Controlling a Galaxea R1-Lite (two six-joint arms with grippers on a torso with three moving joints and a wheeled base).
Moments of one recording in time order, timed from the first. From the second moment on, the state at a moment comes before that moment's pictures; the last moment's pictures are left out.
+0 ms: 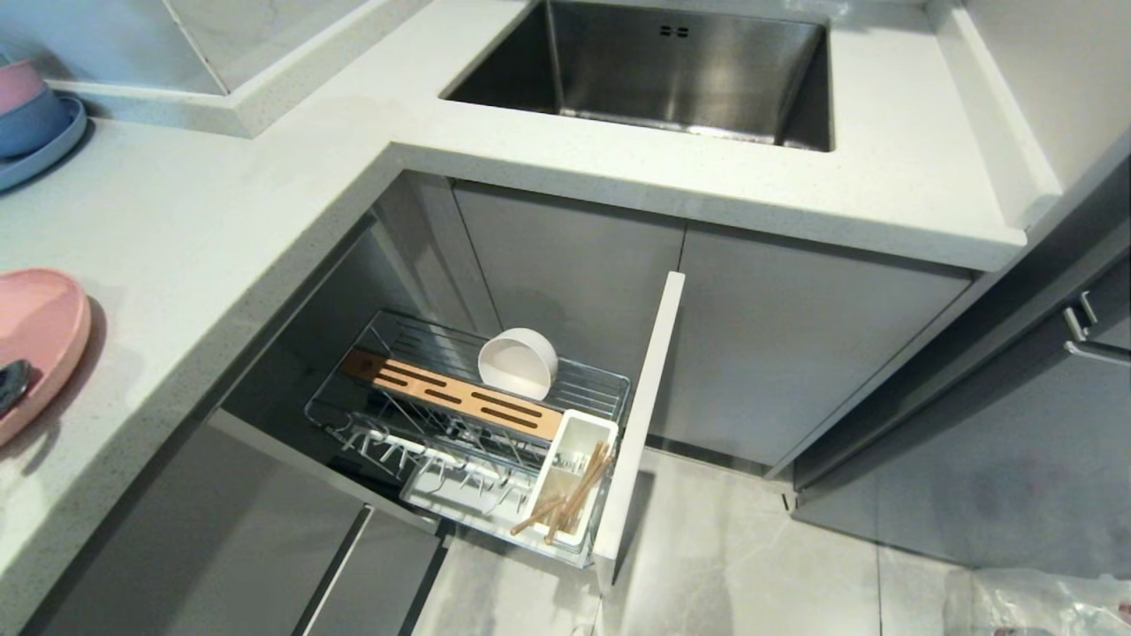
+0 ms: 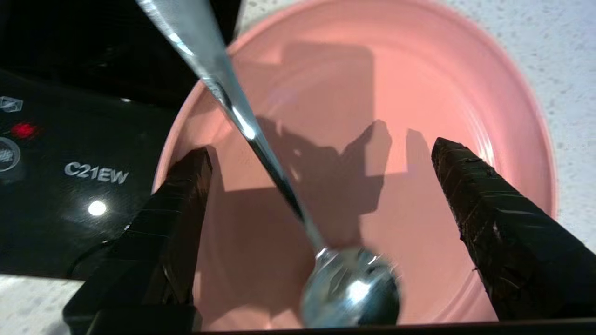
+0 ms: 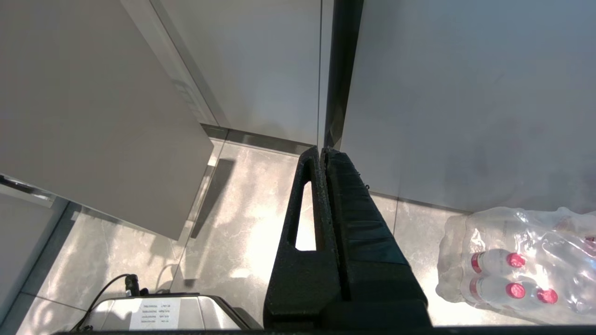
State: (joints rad) left arm 0.60 1.37 -1.25 0.47 0.20 -1.05; right arm 0.00 0.00 0.00 0.00 -0.02 0.04
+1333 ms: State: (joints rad) left arm 0.60 1.38 -1.23 0.46 0.19 -1.03; right arm 0.00 0.00 0.00 0.00 -0.02 0.04
